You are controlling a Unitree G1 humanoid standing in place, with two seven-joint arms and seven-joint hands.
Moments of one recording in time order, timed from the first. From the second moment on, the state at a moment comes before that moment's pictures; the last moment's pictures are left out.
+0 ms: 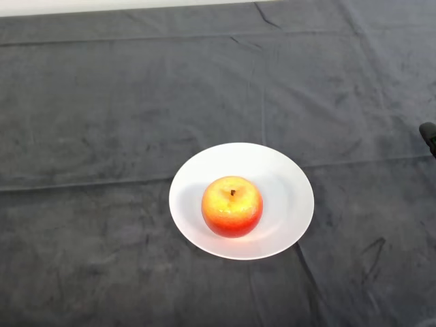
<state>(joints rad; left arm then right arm) -0.50 0.61 0.59 1.17 -0.30 -0.66 0.14 -0.76 -0.45 -0.76 1.21 0.76 0.54 0.54</state>
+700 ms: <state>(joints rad) -0.50 0.61 0.57 1.17 -0.29 -0.66 0.15 -0.76 -0.45 -0.76 1.21 0.76 0.54 0.54</state>
